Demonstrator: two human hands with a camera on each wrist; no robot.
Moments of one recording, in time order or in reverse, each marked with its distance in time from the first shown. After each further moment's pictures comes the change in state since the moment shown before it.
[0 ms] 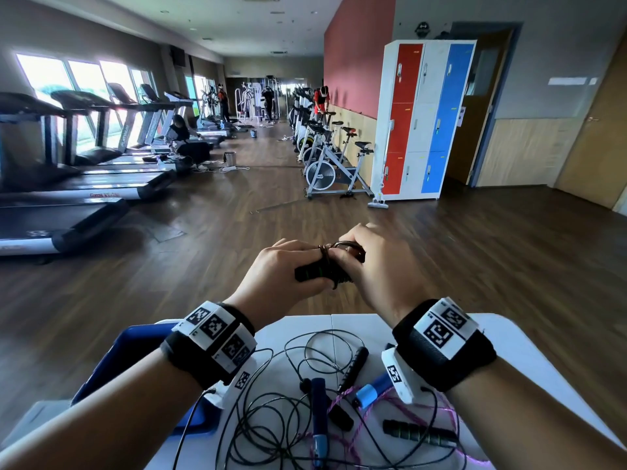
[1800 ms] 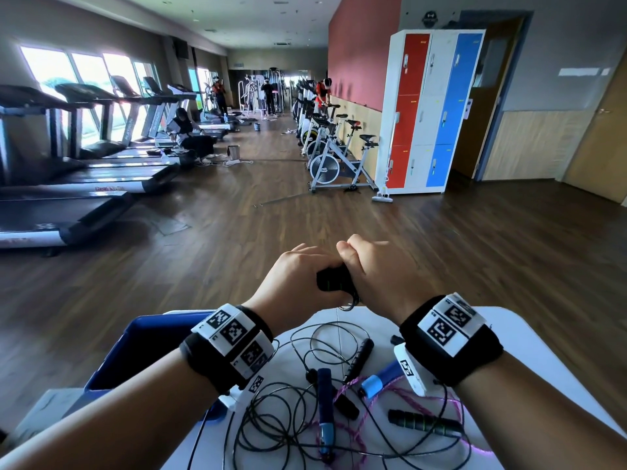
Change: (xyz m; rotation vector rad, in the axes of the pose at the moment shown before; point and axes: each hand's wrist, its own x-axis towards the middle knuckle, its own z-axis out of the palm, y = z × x) left_hand -0.013 0.023 0.011 -0.011 -0.044 -0.022; right_hand -0.008 -0.007 0.005 -0.117 -0.277 0.085
